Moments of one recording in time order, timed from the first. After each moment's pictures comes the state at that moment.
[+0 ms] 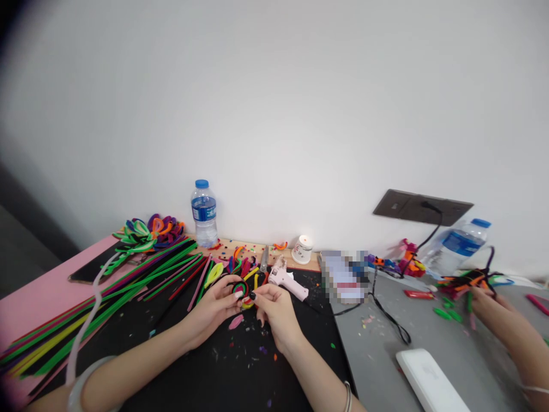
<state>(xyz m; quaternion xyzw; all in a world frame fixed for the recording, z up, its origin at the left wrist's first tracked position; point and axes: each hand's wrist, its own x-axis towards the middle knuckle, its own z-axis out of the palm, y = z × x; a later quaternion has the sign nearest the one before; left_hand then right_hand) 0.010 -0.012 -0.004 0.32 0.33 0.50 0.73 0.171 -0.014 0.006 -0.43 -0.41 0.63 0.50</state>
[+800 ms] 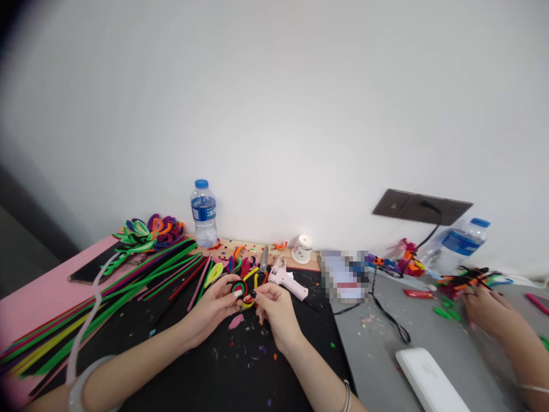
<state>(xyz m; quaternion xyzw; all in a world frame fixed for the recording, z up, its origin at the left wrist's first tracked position) 0.009 -0.011 -0.006 0.33 0.32 0.51 0.73 0.171 -0.012 0.005 -0.43 -0.41 0.62 0.52</state>
